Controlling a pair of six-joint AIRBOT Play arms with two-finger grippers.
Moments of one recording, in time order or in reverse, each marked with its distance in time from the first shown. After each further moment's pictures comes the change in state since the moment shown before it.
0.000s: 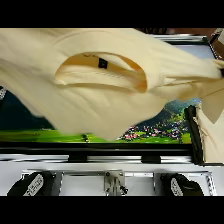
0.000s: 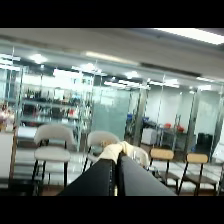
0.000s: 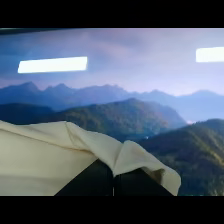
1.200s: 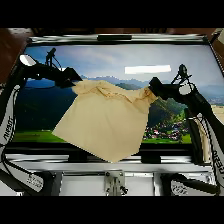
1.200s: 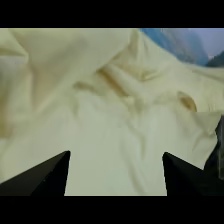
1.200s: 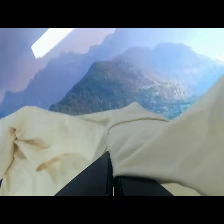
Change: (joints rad) left arm -0.352 -0.921 -0.244 0.019 -0.556 -0.080; right arm 0.233 -0.679 -0.566 0.278 -0.894 -0.005
